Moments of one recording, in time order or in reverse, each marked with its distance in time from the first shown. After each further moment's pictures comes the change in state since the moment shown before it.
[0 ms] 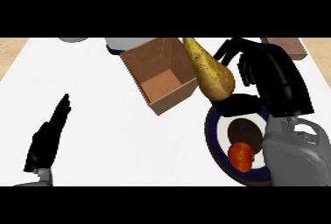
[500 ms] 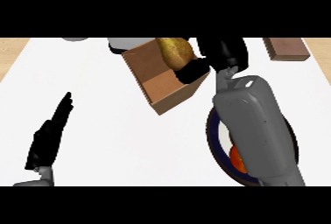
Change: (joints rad) left arm -0.012 -0.003 -0.004 -0.007 -0.001 -0.014 0.013; right arm -0.299 0.046 0.026 0.435 0.011 -0.151 0.054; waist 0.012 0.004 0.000
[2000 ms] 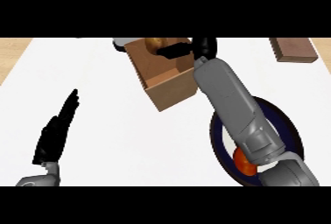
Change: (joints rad) left arm -0.036 -0.018 -0.011 0.028 -0.012 -0.005 -0.009; right arm -0.269 0.005 -0.088 0.834 -0.469 -0.699 -0.360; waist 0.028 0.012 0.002
